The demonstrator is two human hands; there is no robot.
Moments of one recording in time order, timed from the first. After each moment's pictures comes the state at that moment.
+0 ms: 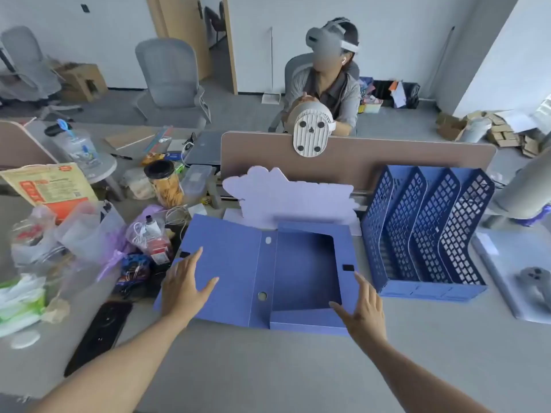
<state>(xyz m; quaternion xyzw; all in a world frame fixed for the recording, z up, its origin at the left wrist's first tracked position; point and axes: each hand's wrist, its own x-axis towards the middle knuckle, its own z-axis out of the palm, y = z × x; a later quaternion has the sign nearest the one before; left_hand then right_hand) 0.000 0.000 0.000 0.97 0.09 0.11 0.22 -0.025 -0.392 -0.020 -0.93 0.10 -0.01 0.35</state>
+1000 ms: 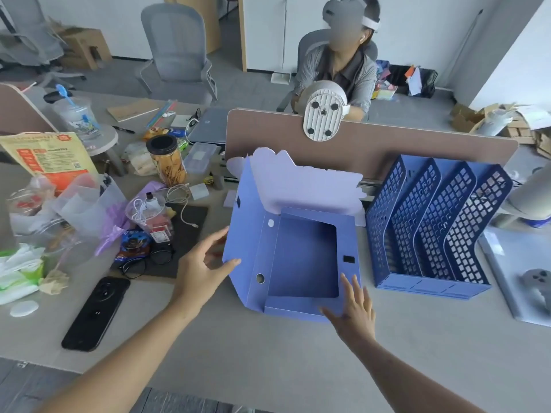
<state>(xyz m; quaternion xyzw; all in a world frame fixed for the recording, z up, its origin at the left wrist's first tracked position) -0.033 -0.064 0.084 0.83 0.07 0.09 0.55 -0.032 -0.379 -0.039 -0.95 0.08 0.11 0.27</state>
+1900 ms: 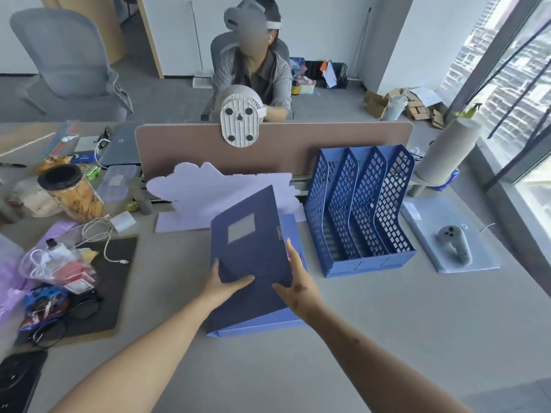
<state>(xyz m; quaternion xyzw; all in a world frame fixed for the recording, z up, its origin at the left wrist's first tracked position) 0.059 -0.171 -0.002 0.79 0.16 -0.25 0.54 0.001 -0.368 0.034 -0.83 0.09 0.11 0.54</state>
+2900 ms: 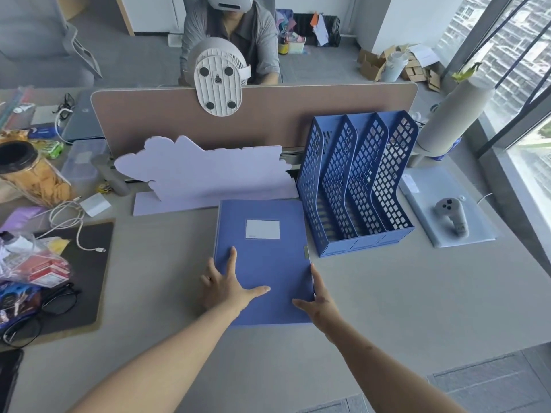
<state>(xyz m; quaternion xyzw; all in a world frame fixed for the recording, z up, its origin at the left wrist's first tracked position) 0.036 -0.217 -0.038 0.95 0.09 -0.21 0.19 -0.040 -0.425 -0.070 -0.72 0.24 0.15 0.64</state>
